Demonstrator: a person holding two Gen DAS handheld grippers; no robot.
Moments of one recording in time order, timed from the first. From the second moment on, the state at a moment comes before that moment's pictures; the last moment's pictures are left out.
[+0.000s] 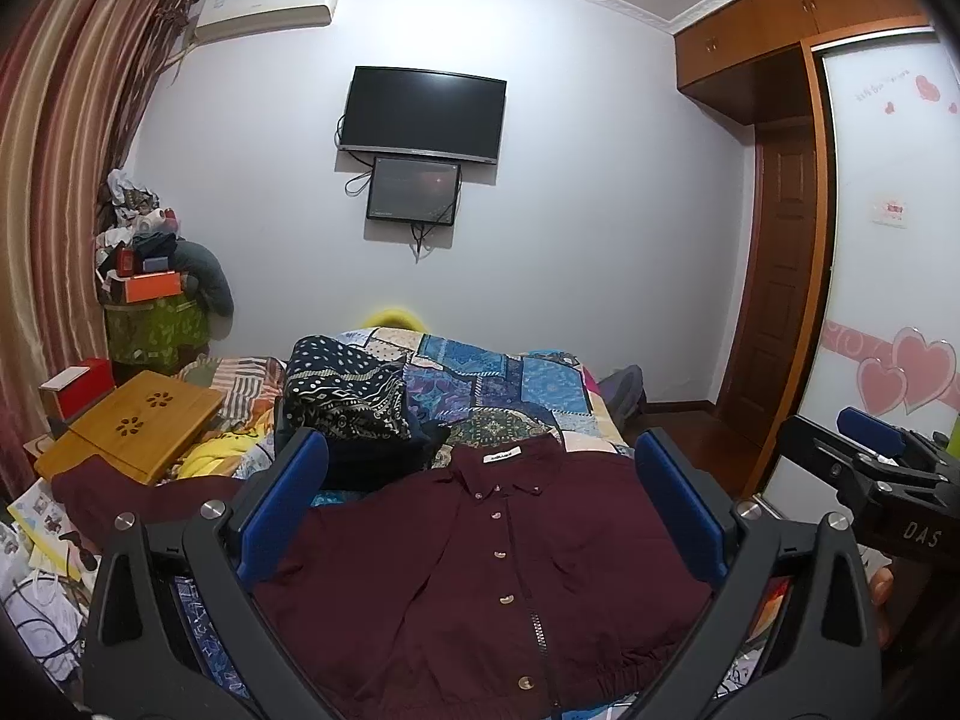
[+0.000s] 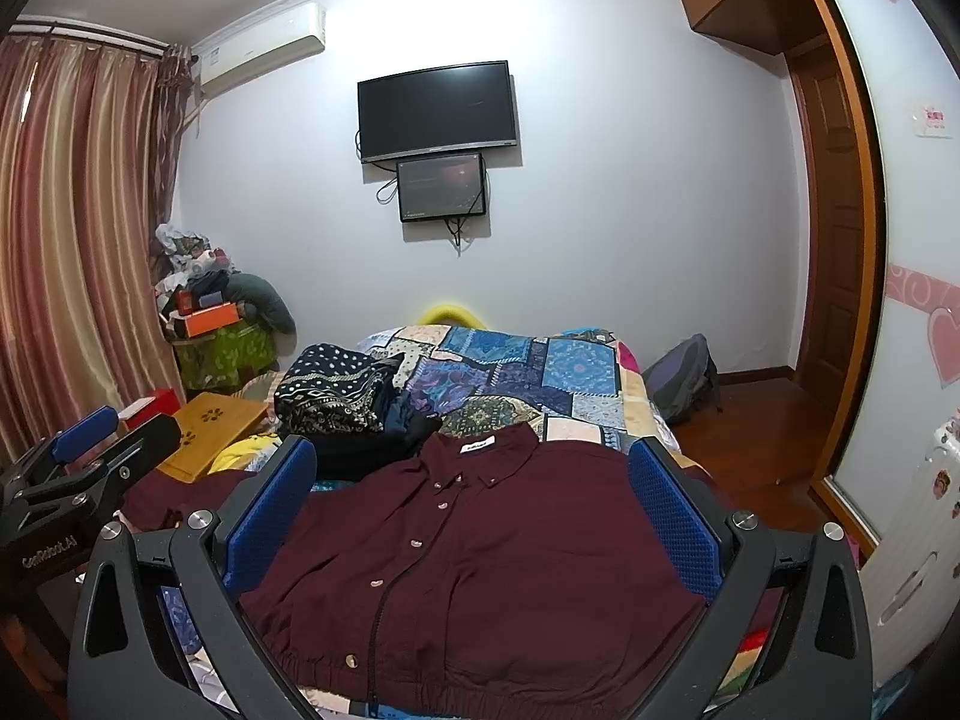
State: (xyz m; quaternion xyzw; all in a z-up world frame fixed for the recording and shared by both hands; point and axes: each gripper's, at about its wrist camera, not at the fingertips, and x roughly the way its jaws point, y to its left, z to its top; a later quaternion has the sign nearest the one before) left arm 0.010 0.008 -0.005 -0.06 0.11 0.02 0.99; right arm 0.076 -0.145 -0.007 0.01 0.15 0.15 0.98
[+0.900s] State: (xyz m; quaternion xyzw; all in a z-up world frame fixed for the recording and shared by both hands) left arm 0.012 0.015 -0.008 -0.08 0.12 0.02 0.99; right arm 0.079 -0.146 -0.007 0.00 0.15 0.14 0.98
